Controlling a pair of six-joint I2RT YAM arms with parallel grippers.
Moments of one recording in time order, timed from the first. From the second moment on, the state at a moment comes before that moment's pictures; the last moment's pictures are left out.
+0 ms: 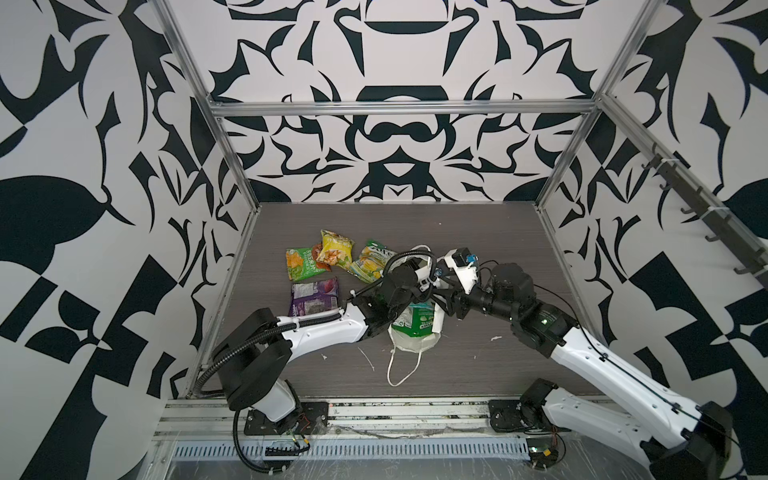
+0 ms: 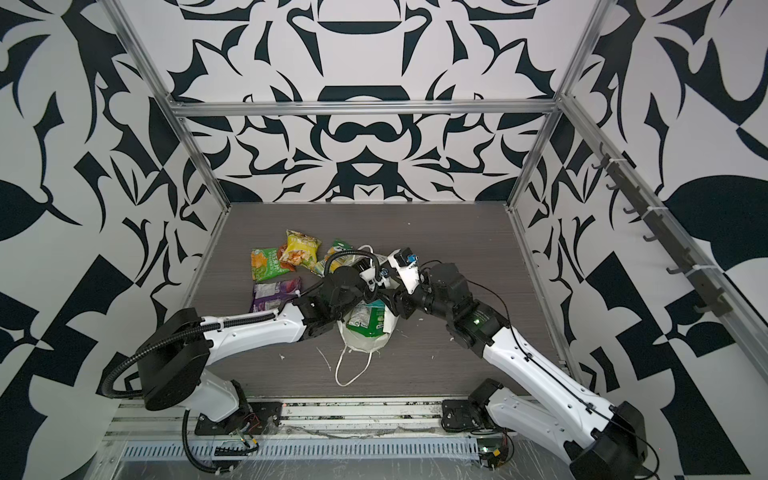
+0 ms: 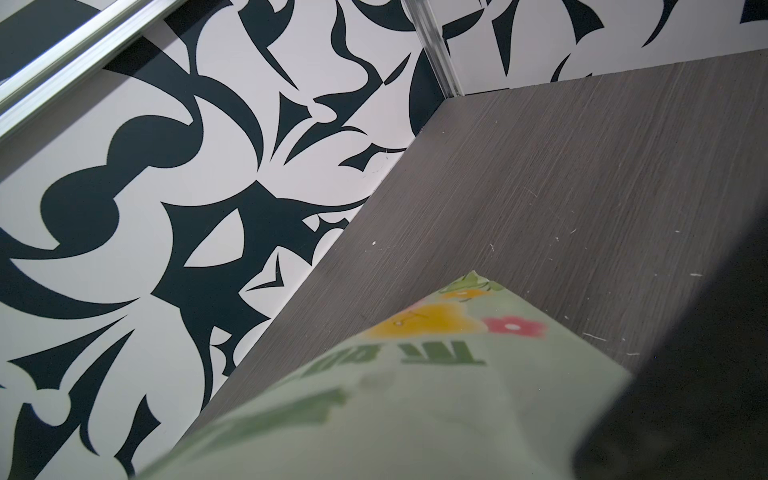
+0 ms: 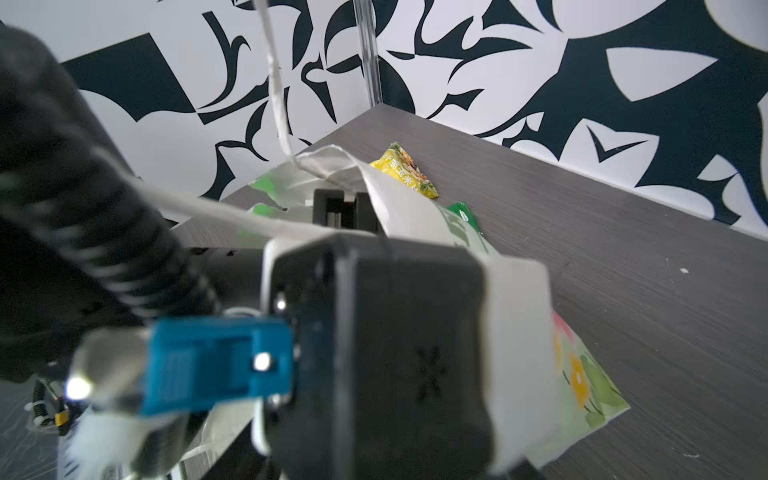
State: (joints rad) left arm -0.99 1.56 0.93 0.38 -0.31 0.47; right arm 0.66 0.93 0.76 -0.19 -0.25 0.08
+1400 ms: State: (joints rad) left arm -1.07 1.38 0.89 0.32 -0.14 0.46; right arm 0.68 1.08 0.91 -0.32 0.16 0.31
